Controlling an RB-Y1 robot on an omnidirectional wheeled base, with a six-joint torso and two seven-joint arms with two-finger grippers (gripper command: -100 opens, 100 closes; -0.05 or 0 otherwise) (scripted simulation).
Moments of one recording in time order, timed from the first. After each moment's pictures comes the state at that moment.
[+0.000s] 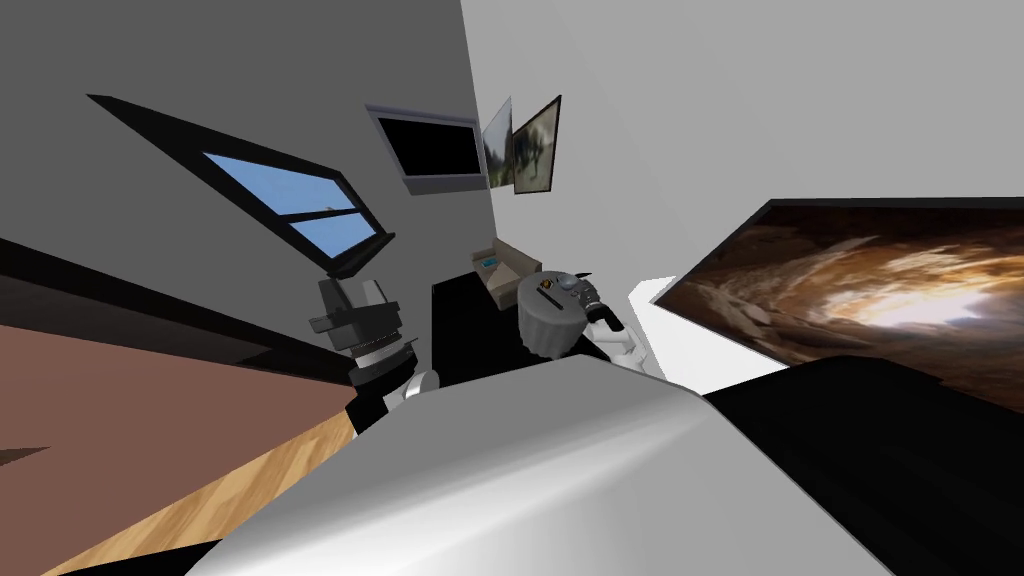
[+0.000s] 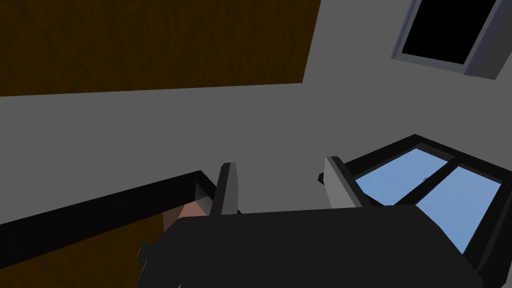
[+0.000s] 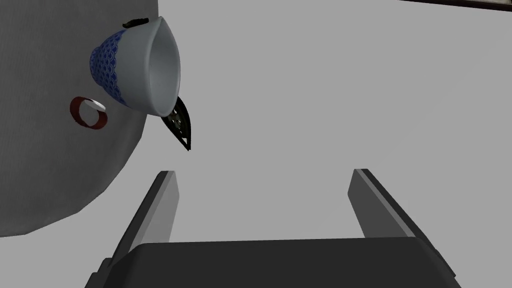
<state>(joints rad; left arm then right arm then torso) 0.49 -0.03 -0.03 -2.39 0.09 -0.54 -0.01 0.23 -0.21 -0.28 -1.82 -0.09 0.20 -0.09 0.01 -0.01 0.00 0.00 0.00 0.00</state>
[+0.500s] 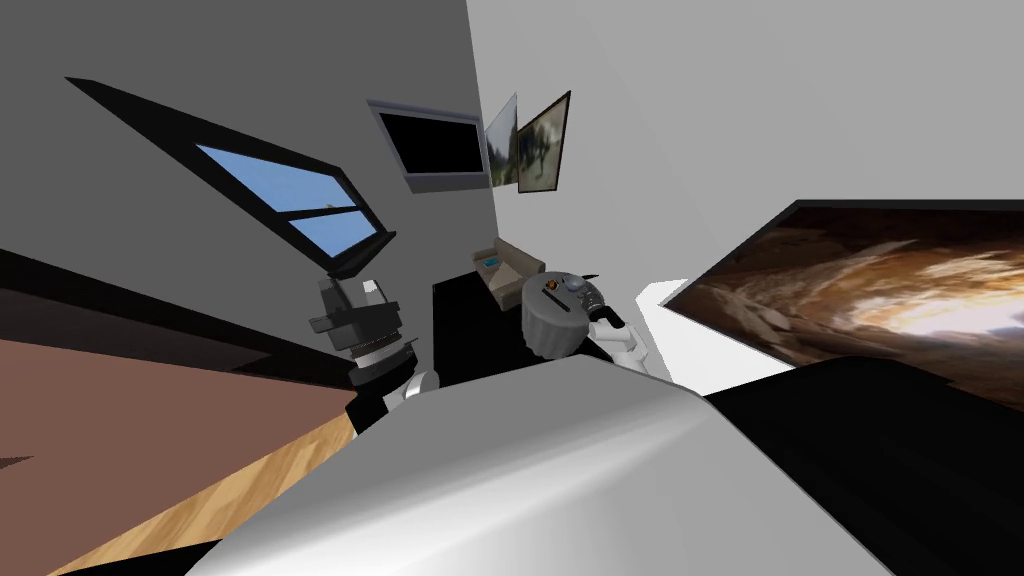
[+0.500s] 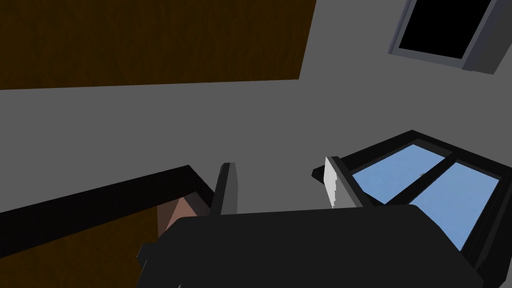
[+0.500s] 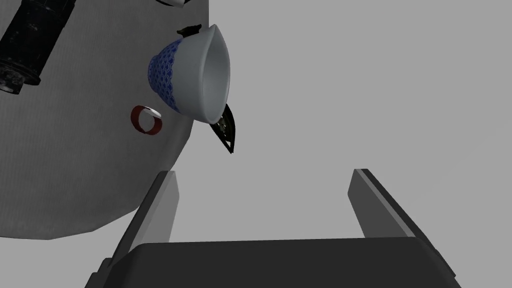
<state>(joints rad) 0.49 -0.03 -0.03 -2.39 0.09 -0.54 -0.01 0.20 -0.22 -0.31 -1.75 -0.11 0.31 -0.13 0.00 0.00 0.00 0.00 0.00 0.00</state>
